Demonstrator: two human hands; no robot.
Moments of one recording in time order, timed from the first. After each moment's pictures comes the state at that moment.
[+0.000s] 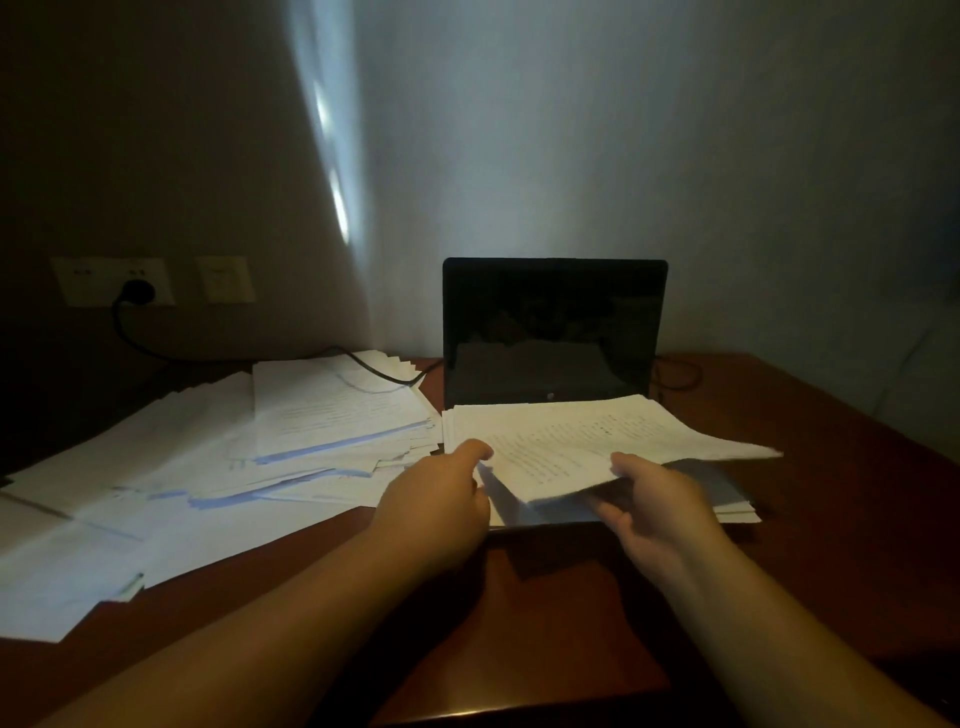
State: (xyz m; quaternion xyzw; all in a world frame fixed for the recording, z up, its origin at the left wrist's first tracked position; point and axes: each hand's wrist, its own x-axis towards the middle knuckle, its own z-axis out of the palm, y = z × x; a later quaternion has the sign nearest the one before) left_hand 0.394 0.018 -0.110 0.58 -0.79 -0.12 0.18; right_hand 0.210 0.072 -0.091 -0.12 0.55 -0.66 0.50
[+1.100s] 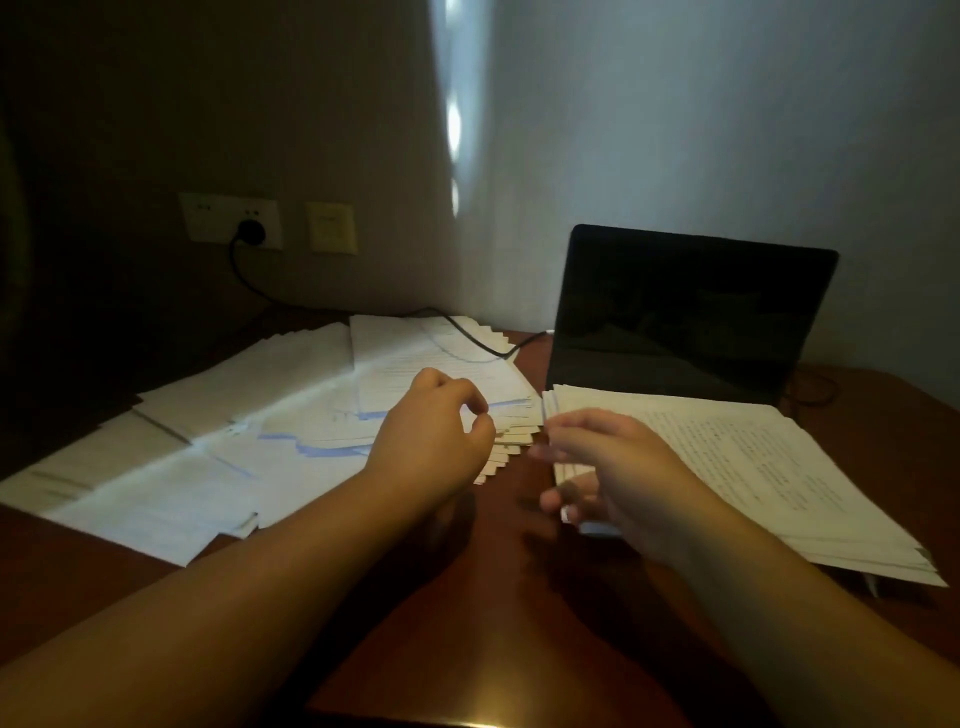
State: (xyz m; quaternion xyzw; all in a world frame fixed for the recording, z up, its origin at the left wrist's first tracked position) left_hand 0.484 -0.007 -0.098 0.64 -0.68 -0.10 0.34; right_hand 0.322 0.036 -0.068 -0.49 0.59 -0.39 0.51
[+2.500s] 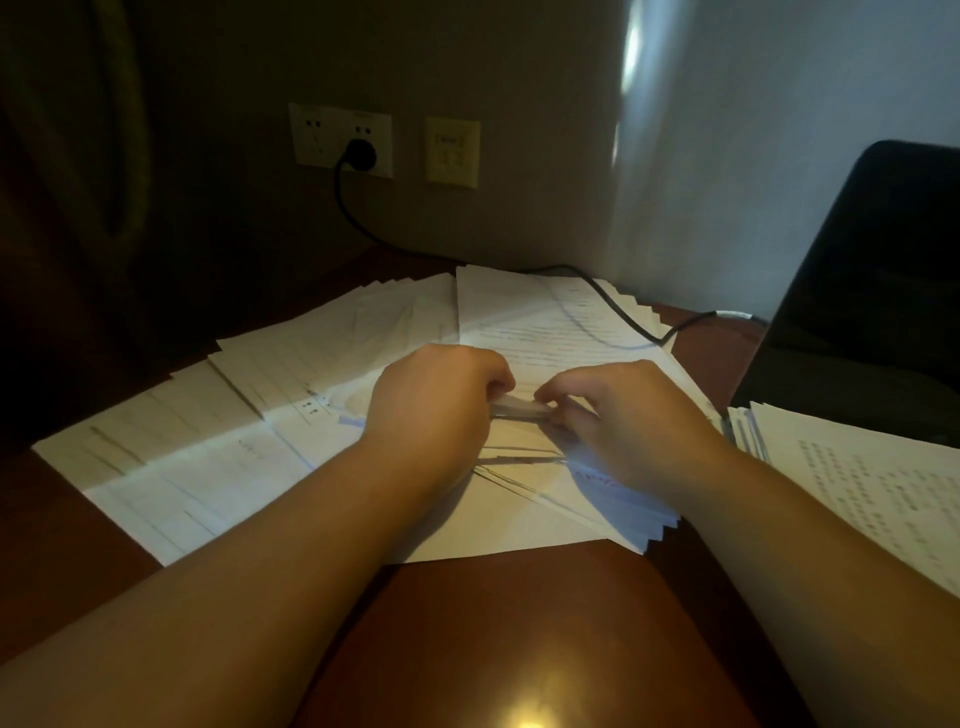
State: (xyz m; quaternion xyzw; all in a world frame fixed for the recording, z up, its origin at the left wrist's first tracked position) left_hand 0.582 -0.086 -0.135 0.69 -0.68 0.02 0.24; right_hand 0.404 -0.134 -0.130 -0.87 0.45 -0.17 0.09
